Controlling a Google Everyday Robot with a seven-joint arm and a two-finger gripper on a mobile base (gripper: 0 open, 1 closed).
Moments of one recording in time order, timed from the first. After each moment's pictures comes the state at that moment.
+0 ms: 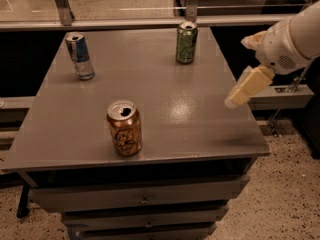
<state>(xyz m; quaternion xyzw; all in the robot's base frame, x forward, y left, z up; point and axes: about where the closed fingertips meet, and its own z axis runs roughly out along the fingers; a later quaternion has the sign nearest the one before) 0.546 -0.183 0.929 -0.56 0.76 0.06 0.33</state>
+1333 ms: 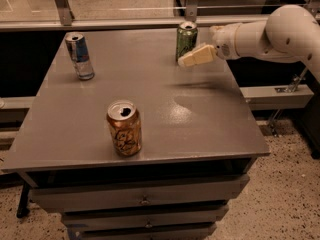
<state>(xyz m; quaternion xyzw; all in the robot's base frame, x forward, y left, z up) 0.734 -0.118 0.897 -0.41 0.73 0.18 0.52</state>
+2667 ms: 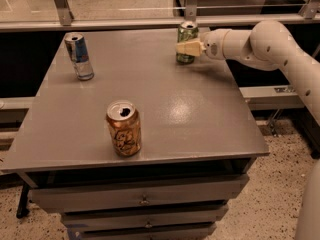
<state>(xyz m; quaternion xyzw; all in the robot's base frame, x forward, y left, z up) 0.795 -0.100 0.877 -0.32 0.73 0.25 0.55</state>
